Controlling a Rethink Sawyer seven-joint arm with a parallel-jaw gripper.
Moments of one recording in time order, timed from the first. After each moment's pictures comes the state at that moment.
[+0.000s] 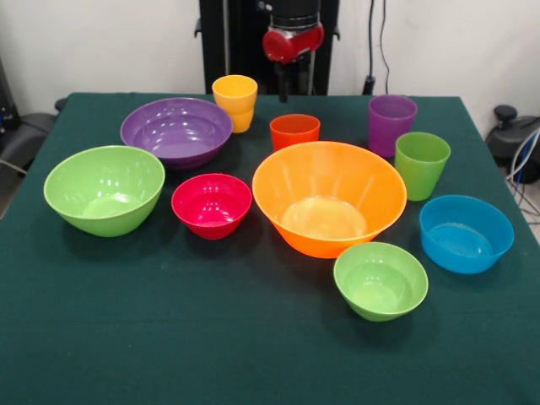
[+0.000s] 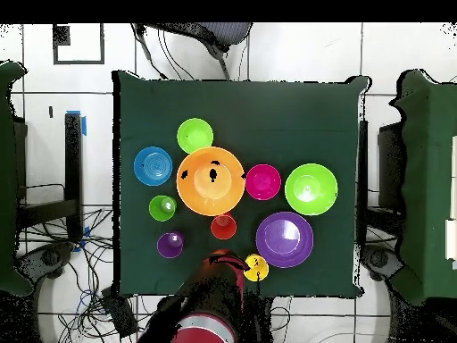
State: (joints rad) arm 0.11 -0.54 -0.20 2.00 -1.42 -0.26 2.39
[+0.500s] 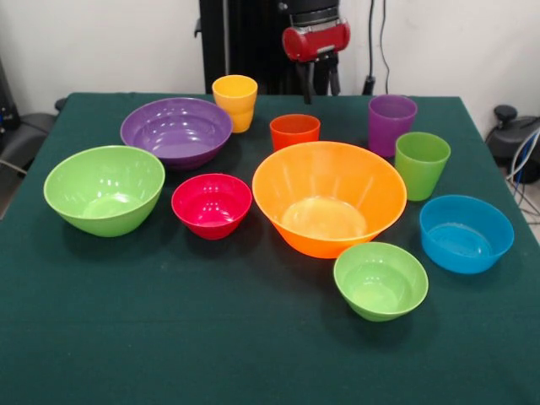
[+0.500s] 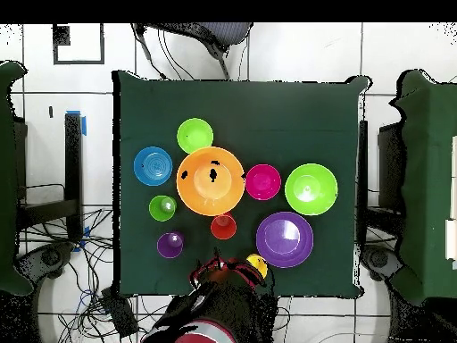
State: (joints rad) arm 0.13 -0.50 -0.32 2.00 -1.11 -0.54 2.33
